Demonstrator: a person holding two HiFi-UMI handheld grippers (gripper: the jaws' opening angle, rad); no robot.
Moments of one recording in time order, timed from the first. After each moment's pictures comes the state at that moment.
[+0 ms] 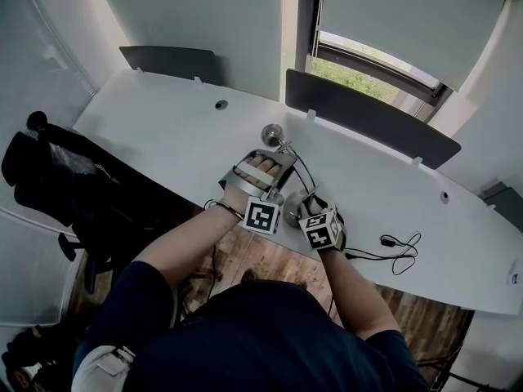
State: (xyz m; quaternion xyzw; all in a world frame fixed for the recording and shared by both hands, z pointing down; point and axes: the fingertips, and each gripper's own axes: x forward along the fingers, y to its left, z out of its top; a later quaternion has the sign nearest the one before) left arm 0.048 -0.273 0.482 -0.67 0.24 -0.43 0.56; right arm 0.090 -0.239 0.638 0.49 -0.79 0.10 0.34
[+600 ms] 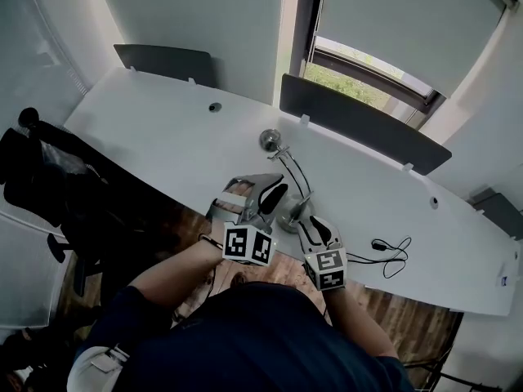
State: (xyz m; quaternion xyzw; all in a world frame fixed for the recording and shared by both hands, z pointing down) left arm 0.022 -0.214 0.424 -0.82 0.34 -0.29 0.36; right arm 0.077 -0.164 0.546 0.50 -0.84 0.11 0.20
